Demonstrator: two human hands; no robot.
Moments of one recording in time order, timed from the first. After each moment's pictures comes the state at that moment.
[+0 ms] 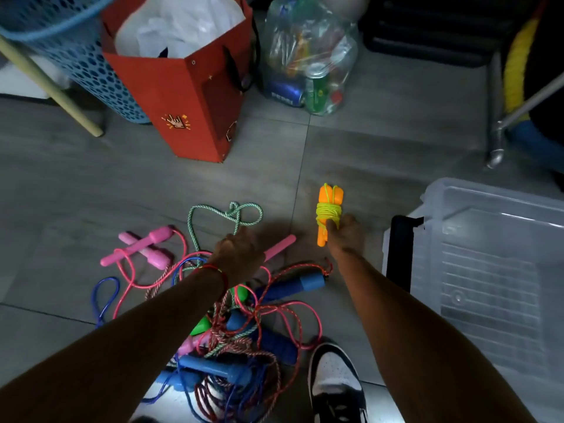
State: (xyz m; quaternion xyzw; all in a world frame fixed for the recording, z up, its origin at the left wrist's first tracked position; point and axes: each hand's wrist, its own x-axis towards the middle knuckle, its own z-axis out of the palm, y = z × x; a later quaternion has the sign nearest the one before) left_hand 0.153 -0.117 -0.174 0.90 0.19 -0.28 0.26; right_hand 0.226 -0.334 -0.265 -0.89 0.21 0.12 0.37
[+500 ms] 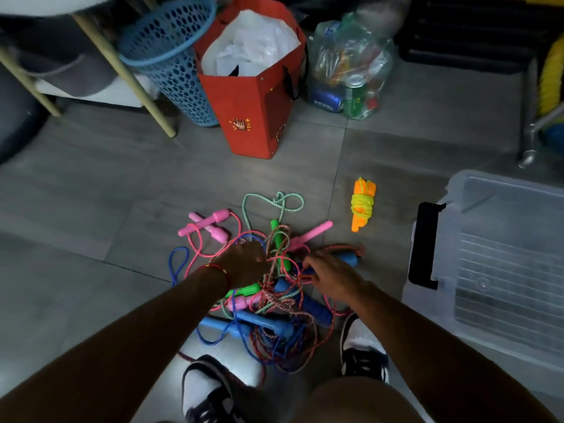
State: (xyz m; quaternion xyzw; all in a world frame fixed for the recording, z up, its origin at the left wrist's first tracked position) left_hand 0.057 -0.064 -0.075 0.90 0.08 -0.36 0.24; right_hand 0.097 -0.284 -0.213 -0.89 -0.27 0.29 0.21
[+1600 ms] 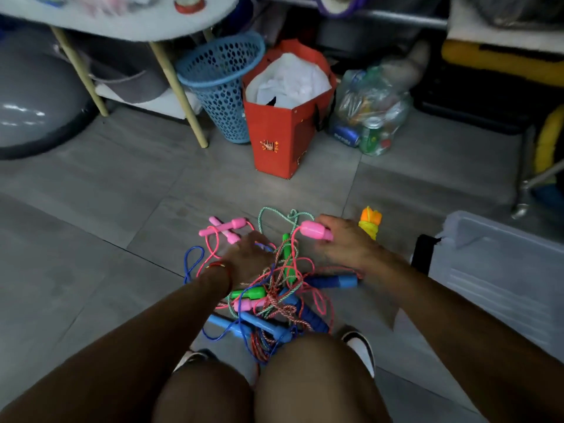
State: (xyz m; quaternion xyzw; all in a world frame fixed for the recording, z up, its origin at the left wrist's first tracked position) left_hand 0.035 -0.060 -0.031 0.83 0.27 -0.22 0.43; right_hand 0.148 -0.263 -0.045 -0.88 -0.27 0.24 0.30
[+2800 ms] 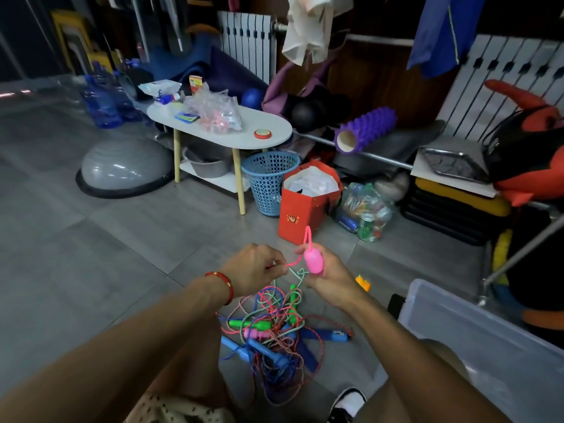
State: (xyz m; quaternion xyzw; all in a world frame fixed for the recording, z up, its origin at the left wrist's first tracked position) left_hand -0.086 -0.083 0.150 0.97 0.00 0.04 0.26; right_hand 0.002 -0.264 0.127 -0.80 -0.29 0.20 0.49
